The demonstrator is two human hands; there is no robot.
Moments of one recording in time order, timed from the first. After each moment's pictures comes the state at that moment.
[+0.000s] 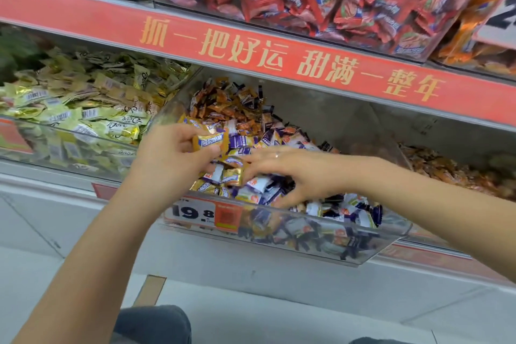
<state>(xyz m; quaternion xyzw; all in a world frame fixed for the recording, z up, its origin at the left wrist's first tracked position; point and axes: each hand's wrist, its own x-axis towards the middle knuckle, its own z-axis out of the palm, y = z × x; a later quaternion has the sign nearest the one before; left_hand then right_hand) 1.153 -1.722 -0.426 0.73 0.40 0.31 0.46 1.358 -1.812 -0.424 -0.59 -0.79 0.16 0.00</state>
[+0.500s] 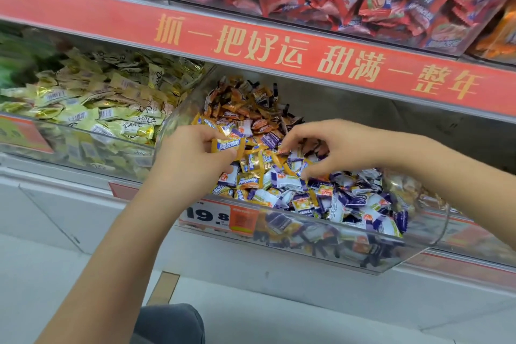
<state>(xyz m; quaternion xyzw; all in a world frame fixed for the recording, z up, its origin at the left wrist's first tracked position) 1.159 -1.720 -0.425 0.75 0.42 0.28 0.43 1.385 -1.807 -0.398 -0.70 -0.68 0.20 0.08</state>
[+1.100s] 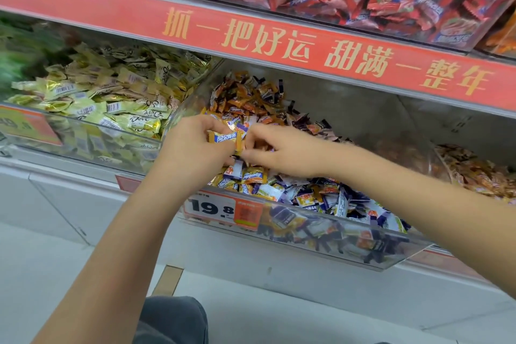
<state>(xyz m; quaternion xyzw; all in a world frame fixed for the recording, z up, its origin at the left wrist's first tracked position) 1.159 -1.713 -0.426 0.73 0.43 0.28 0.46 1.325 -1.768 -0.425 -0.69 -0.70 0.18 0.10</state>
